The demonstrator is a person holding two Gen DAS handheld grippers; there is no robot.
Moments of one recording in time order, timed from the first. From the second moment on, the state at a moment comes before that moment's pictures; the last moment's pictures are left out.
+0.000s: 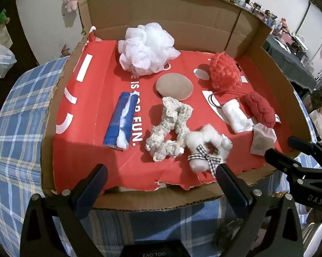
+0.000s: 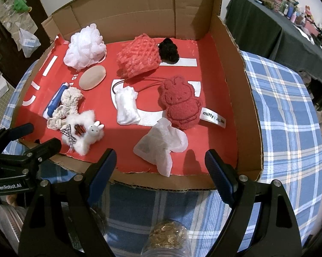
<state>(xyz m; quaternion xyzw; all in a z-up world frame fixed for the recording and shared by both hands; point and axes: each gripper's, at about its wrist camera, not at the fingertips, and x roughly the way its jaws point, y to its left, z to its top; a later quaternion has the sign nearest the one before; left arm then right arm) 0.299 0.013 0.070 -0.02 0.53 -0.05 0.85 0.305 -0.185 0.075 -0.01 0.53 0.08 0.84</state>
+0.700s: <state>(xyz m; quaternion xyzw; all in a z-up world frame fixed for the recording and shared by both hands) 0.299 0.012 0.071 -0.02 0.53 -0.05 0.85 0.305 -0.185 0.075 -0.01 0.53 0.08 0.84</state>
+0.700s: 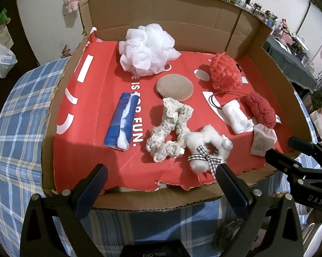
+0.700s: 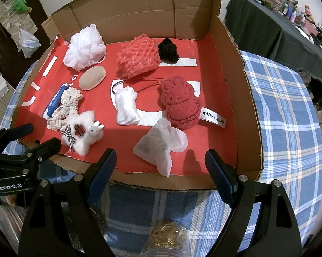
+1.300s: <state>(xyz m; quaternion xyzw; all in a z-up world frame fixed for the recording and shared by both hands) 0.299 0.012 0.071 -0.02 0.53 -0.05 0.85 0.304 -0.185 0.076 -0.01 0.53 0.08 0.84</state>
